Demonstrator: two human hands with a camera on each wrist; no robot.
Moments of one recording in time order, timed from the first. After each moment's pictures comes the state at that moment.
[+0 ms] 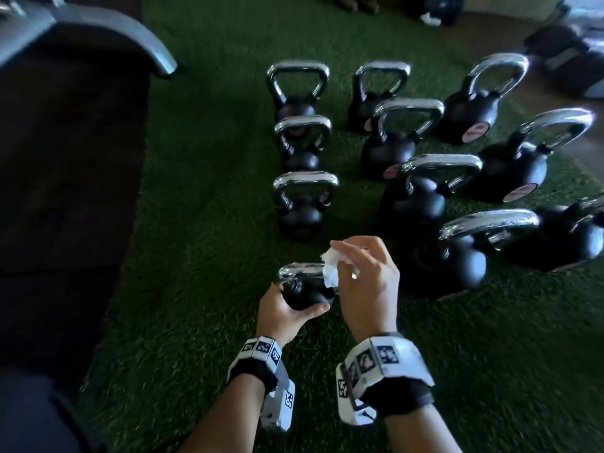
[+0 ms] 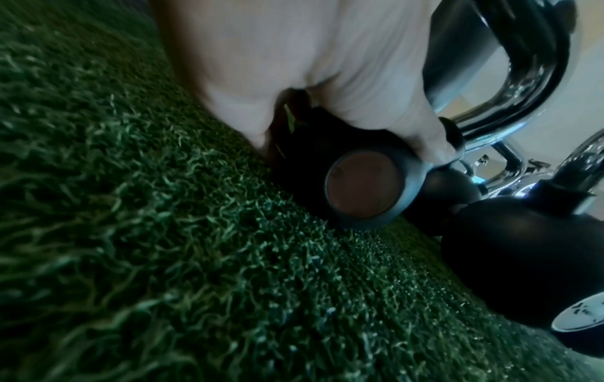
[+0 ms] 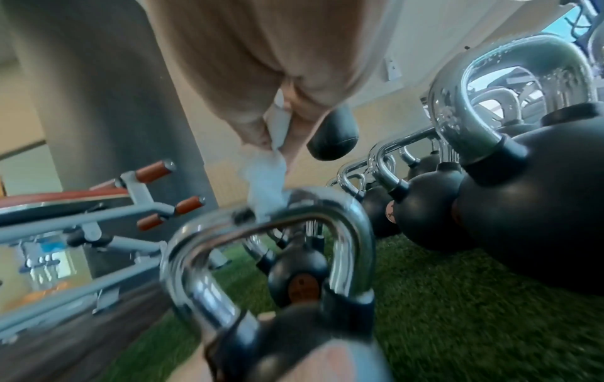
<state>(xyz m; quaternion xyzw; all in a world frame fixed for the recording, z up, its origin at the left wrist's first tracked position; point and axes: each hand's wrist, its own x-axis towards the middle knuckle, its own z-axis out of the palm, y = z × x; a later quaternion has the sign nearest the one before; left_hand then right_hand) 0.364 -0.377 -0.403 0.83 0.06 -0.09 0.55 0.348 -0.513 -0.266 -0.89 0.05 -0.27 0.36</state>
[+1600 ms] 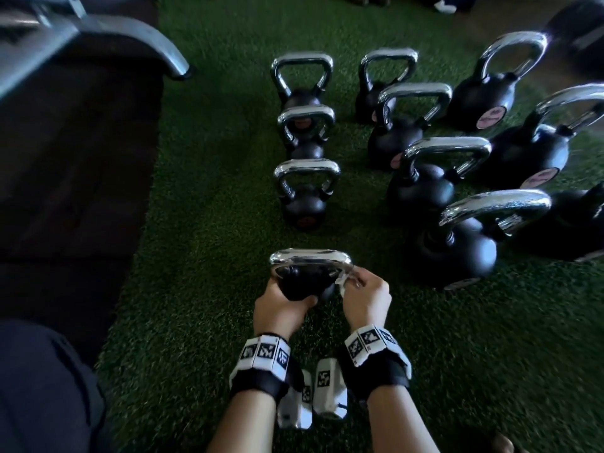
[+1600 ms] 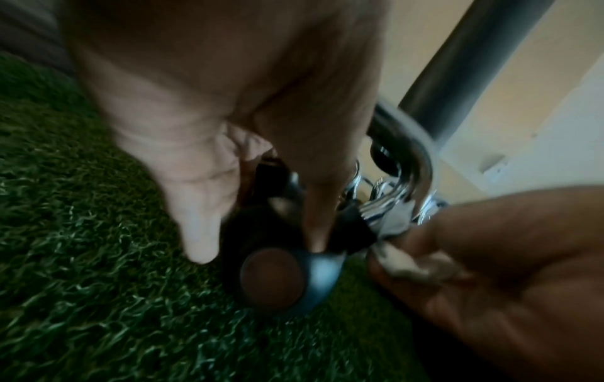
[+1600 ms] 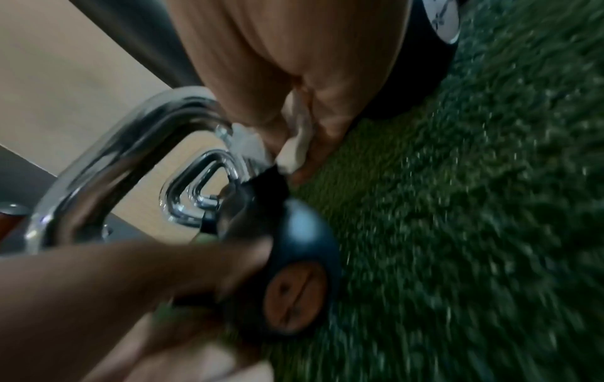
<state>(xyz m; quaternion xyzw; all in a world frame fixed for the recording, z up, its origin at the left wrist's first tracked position) 0.342 -0.382 -0.360 0.83 0.23 -0.20 0.46 0.332 -0.529 -0.323 -0.79 0.35 -0.04 0.50</state>
